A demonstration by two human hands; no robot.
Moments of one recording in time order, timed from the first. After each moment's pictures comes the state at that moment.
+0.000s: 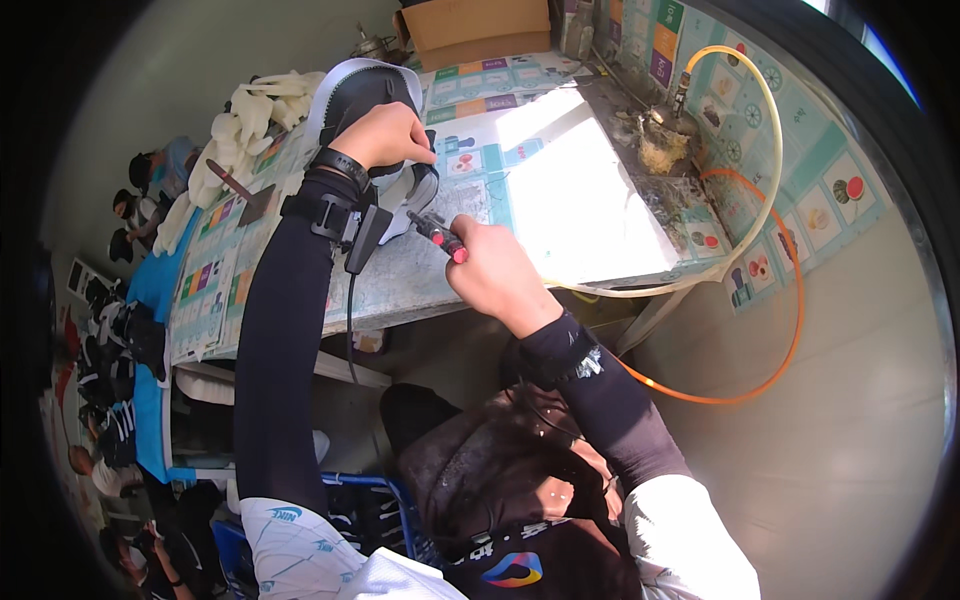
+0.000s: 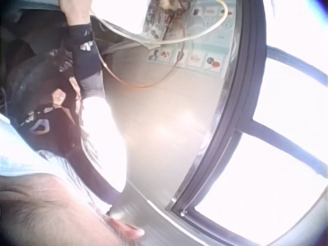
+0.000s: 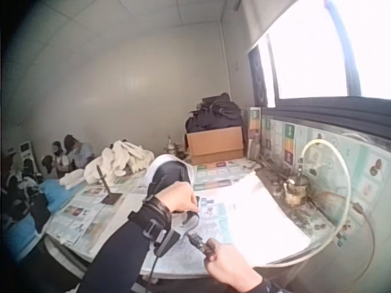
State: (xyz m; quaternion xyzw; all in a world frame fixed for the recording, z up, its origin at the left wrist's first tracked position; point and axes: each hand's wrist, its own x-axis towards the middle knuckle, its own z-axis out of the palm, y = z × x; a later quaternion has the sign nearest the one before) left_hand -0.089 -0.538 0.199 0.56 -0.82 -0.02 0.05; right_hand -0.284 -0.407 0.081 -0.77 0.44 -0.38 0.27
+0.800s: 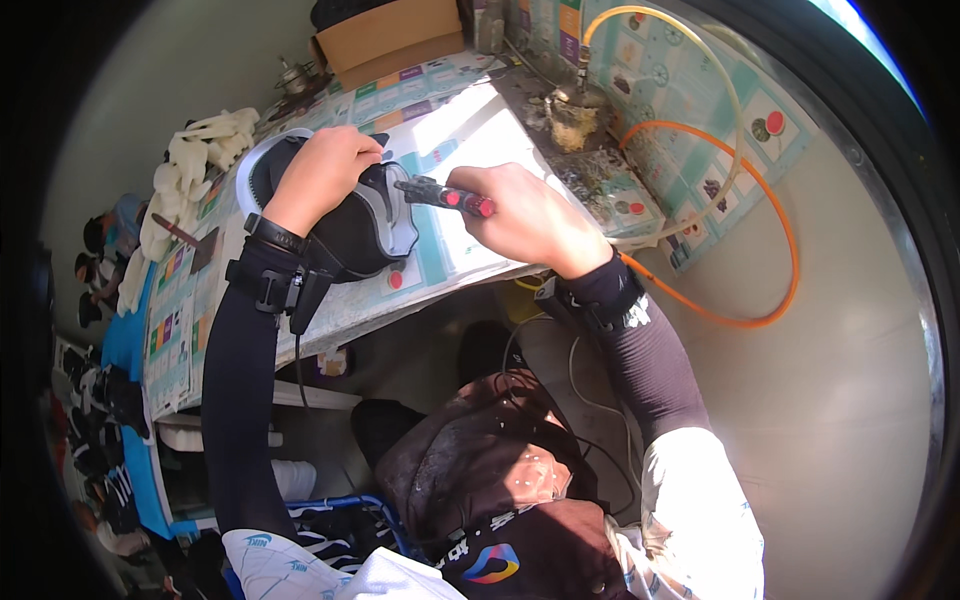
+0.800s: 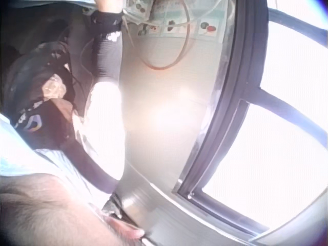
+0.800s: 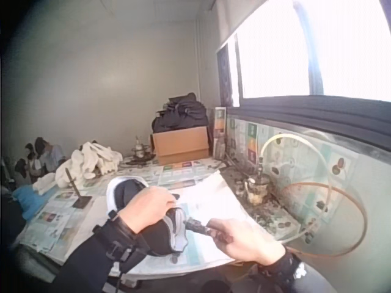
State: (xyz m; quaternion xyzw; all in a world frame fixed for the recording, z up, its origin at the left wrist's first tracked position) left_hand -0.142 -0.501 0.184 0.45 -0.87 0.10 0.19; right_hand -0.416 -0.419 0.143 -0.83 0.38 -0.37 0.17
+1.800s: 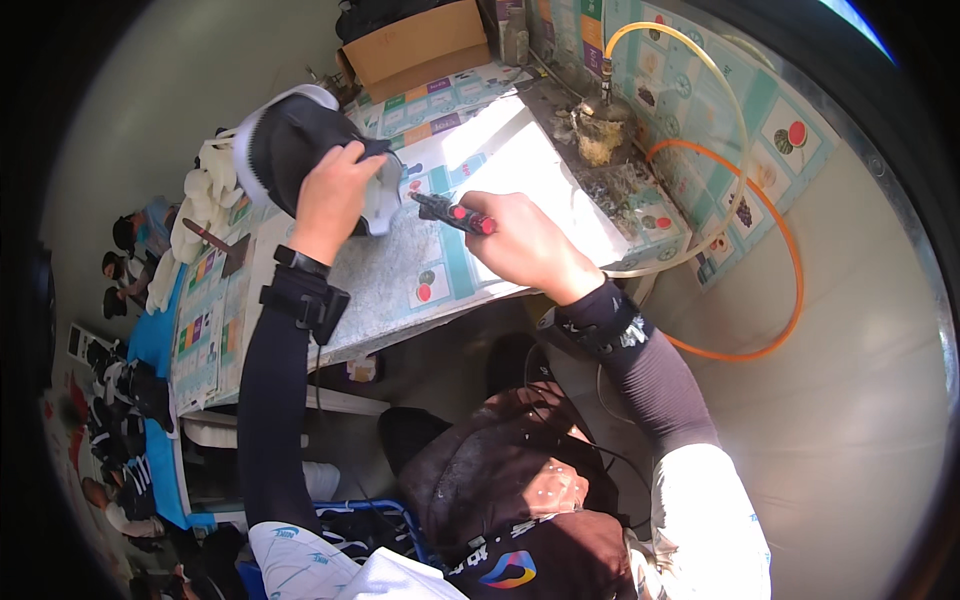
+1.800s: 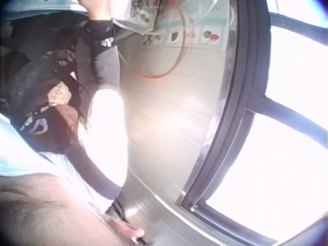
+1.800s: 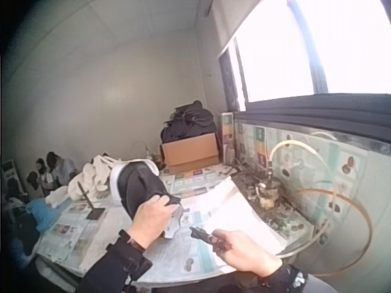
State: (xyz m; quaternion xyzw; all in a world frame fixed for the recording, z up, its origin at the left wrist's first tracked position) left_hand -0.119 -0.489 0.173 0.42 -0.83 0.32 0.18; right_hand -0.396 -0.427 0.117 -0.78 0.38 -0.41 0.28
